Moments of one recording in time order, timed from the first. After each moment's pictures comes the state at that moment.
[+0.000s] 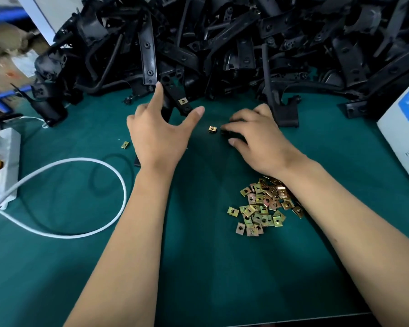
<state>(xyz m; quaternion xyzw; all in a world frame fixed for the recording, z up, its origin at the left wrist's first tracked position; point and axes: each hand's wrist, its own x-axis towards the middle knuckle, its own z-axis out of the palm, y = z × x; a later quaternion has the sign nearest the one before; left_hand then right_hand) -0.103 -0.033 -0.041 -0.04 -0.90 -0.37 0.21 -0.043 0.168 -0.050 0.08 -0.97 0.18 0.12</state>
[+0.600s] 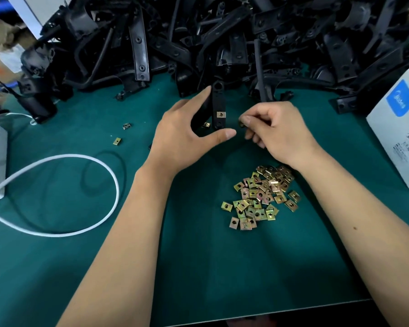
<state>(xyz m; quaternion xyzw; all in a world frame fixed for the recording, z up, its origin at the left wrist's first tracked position) -0.089 -0.016 -0.042 -0.27 -0.88 -0.40 0.06 -0.025 0.192 -0.040 -0.02 -0.88 0.46 0.14</state>
